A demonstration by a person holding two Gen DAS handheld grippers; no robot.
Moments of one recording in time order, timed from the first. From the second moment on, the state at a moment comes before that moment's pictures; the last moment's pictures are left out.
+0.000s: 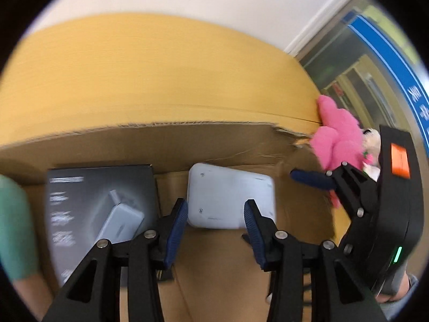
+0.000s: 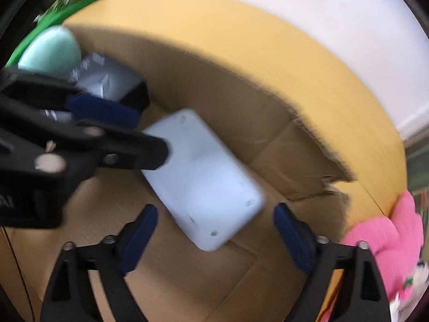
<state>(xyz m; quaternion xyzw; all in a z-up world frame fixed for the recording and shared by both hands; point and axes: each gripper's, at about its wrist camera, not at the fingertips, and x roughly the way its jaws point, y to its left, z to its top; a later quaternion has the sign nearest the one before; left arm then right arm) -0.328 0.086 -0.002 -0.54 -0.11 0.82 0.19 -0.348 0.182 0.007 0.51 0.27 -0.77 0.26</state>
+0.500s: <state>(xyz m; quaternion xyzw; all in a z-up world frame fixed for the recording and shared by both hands) -0.016 0.022 0.190 -0.23 0.02 0.96 0.15 -0.117 0.209 0.172 0.30 0.14 -0.91 0.24</state>
